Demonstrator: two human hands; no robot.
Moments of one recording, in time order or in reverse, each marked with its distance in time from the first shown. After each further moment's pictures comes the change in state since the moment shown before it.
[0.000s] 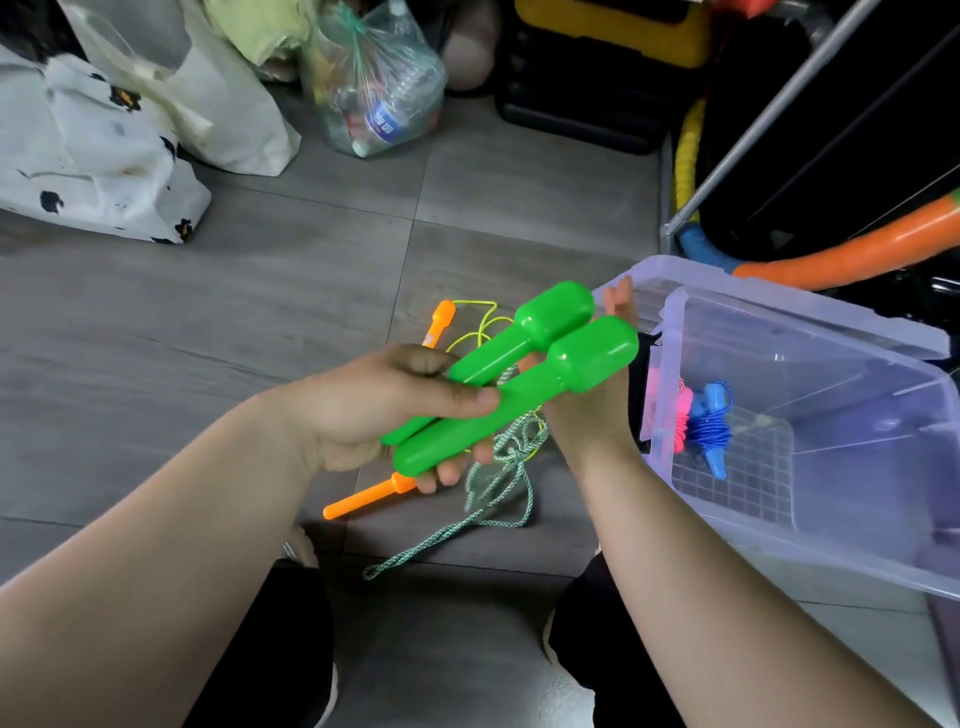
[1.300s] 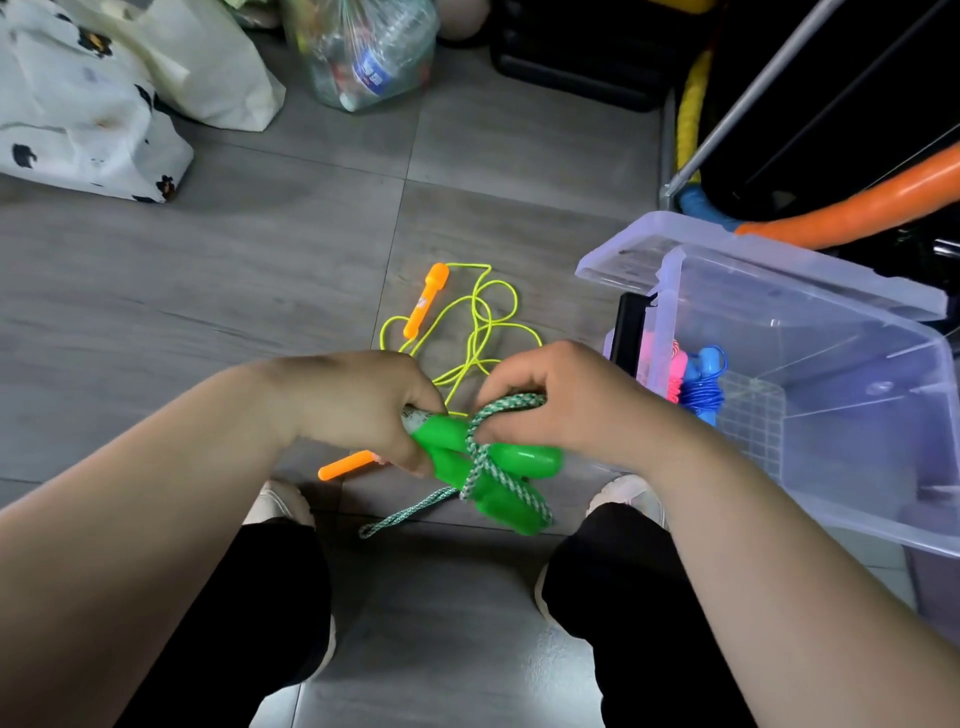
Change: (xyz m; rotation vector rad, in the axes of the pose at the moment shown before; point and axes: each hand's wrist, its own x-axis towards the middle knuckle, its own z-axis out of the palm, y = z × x) left_hand 0.005 -0.022 -0.006 1.031 -0.069 -0.154; right_hand -0.032 -0.038 -0.029 -0.597 -0.824 -0.144
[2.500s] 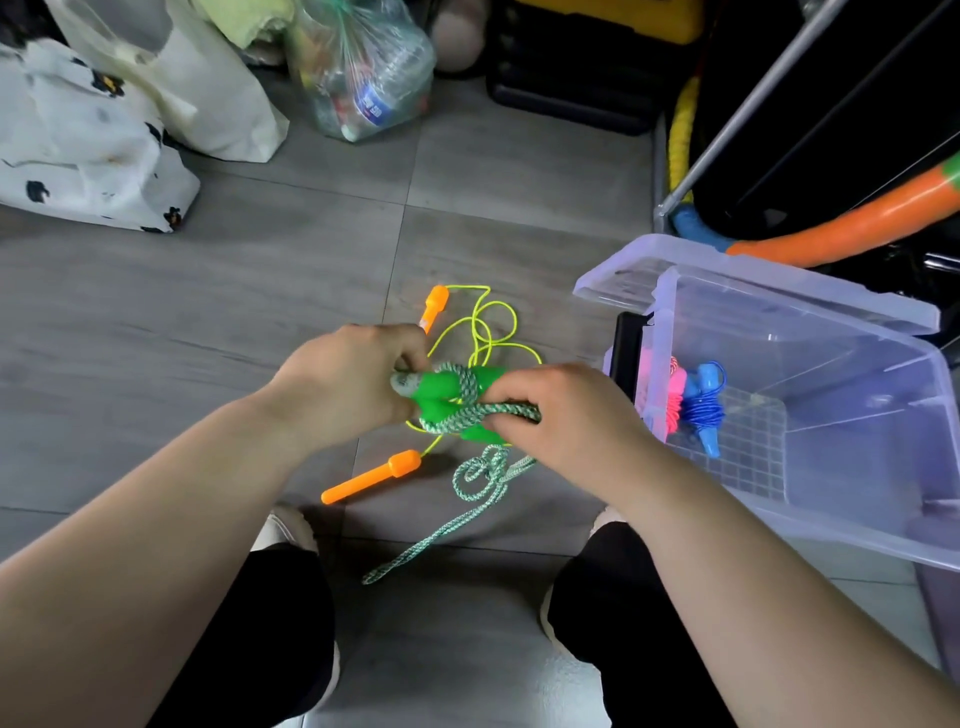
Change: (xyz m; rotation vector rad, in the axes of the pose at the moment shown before) left_hand 0.002 -0.003 -0.008 0.097 0.578 -0.219; right_hand 0.001 0.000 0.007 -0.343 0.307 -0.025
